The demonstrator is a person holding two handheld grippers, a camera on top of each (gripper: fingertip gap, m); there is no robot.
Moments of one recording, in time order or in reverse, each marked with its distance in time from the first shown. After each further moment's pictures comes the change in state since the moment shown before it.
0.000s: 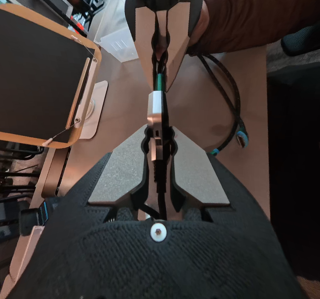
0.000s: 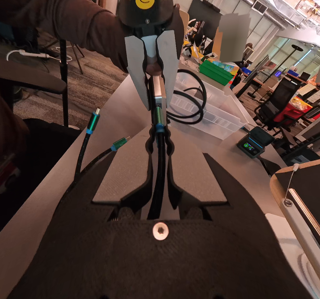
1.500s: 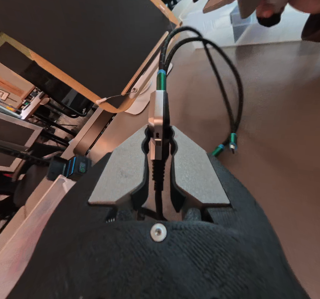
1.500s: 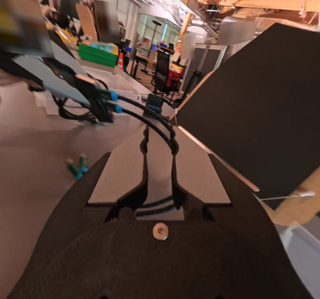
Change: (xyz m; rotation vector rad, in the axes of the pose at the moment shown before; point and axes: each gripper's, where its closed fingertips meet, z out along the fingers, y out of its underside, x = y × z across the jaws) left arm -0.088 0.052 0.011 0.017 -0.363 -0.215; right arm 0.112 0.027 -0.081 -0.091 0.703 0.118
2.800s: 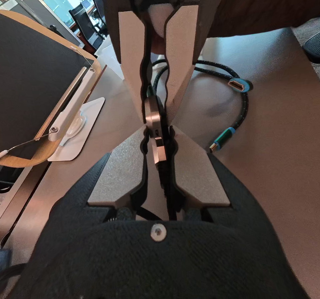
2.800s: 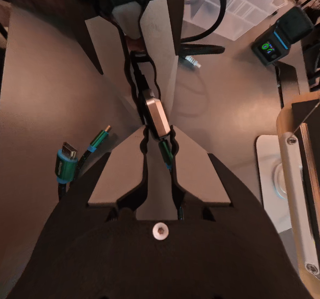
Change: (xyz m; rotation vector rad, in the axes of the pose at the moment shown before) left arm 0.097 0.008 0.034 0.239 0.387 0.131; right arm -0.128 0.067 0.031 -0.602 -0.544 -0.268
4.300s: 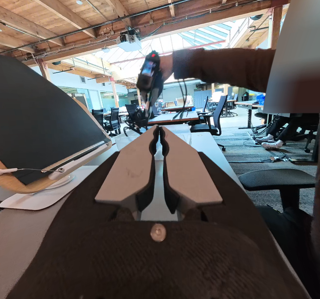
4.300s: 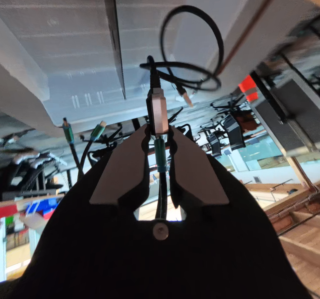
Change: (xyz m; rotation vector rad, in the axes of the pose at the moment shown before) left arm -0.040 -0.078 -0.094 0.721 -0.003 -0.380; right arm 0.155 0.218 -0.284 -1.362 -0.030 -0.155
